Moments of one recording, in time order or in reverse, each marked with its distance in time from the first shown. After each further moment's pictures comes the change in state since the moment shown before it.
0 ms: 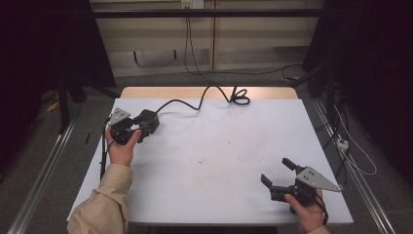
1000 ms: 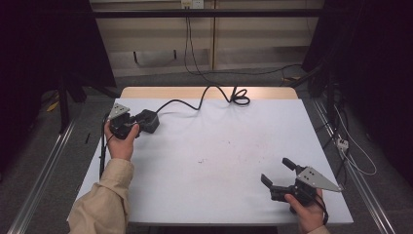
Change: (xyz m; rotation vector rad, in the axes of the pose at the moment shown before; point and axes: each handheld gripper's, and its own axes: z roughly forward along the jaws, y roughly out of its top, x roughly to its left) left arm 0.012 0.010 0.007 0.035 0.032 0.001; right arm 0.000 0.000 0.000 -0.003 0.001 0.002
